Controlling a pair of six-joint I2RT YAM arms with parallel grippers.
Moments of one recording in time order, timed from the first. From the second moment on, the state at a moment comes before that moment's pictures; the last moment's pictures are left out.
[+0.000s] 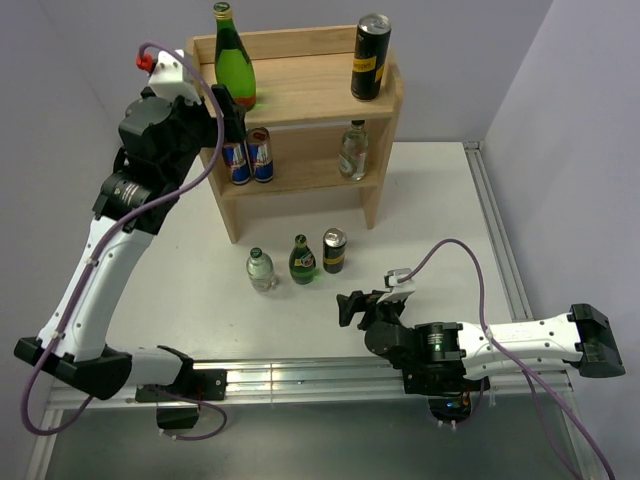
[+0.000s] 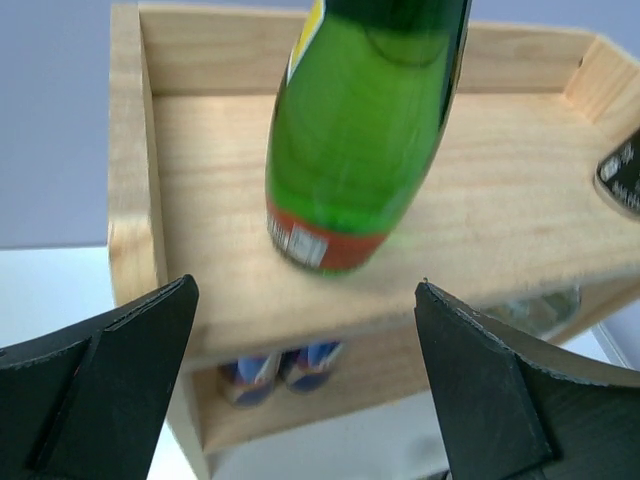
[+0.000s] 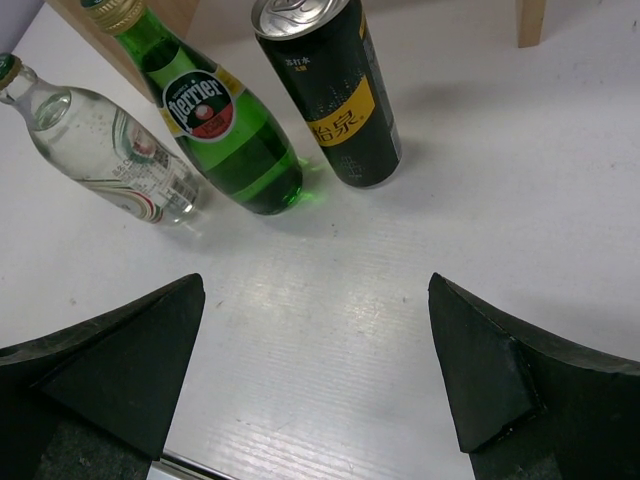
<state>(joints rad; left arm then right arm) -0.43 1.34 1.77 -0.42 -0.25 -0.21 1.47 0.77 0.37 -0.17 1.09 0.88</state>
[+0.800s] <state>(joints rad) -0.72 0.85 1.27 -0.69 -0.44 -0.36 1.05 1.22 0.51 0.12 0.63 0.68</state>
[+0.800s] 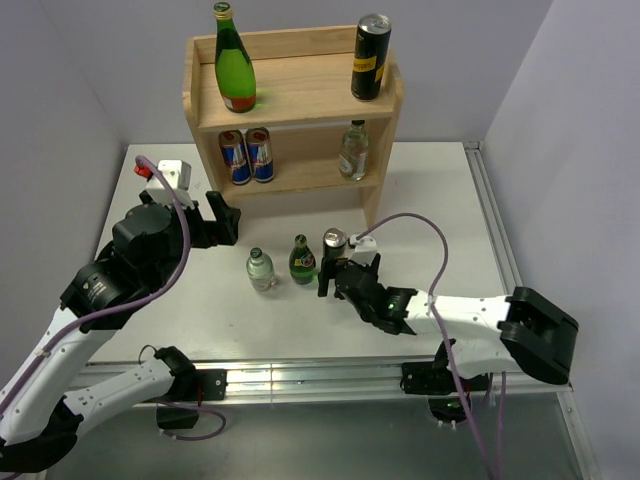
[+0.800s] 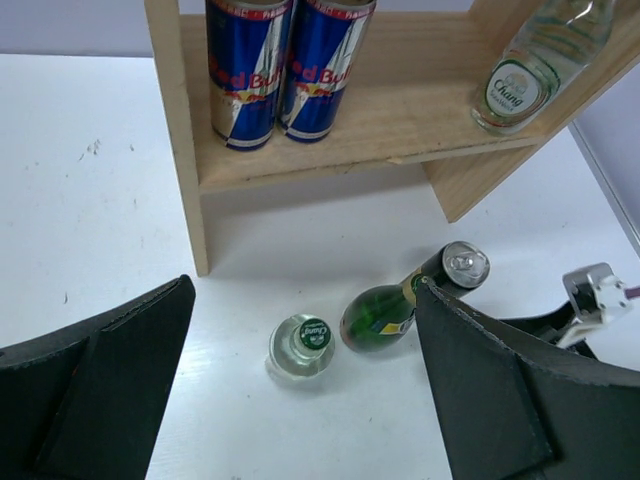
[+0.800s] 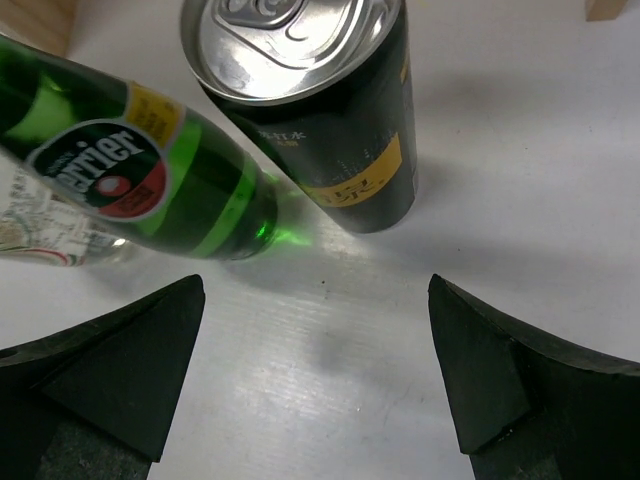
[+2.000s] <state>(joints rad) -0.72 0.76 0.98 -0.56 -0.47 -0.31 0.90 1.74 0.67 0.51 0.76 0.51</state>
